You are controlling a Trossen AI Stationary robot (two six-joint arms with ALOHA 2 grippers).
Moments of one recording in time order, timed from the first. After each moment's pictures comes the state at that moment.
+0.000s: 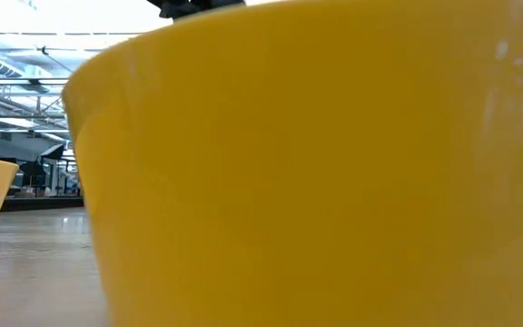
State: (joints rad) left arm 0.40 1.69 1.52 -0.74 -0.60 0.42; right arm -0.07 0.92 0.80 -0.20 0.31 0.01
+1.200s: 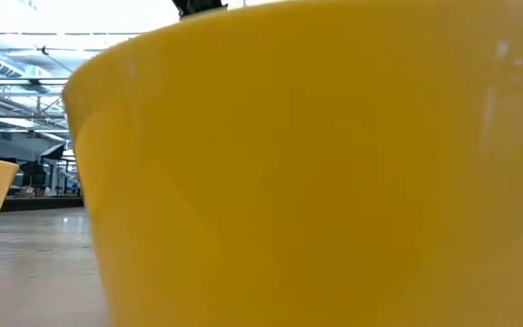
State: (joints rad) left arm 0.12 1.53 1.52 -0.82 -0.33 0.04; right arm 0.54 1.26 0.80 -0.53 -0.08 0.82
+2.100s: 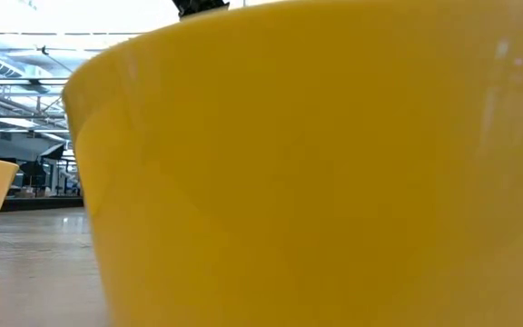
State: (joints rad) left arm 0.12 1.53 1.52 -0.82 -0.31 -0.04; right arm 0.64 1.29 0.68 -0.65 -0.11 0.75
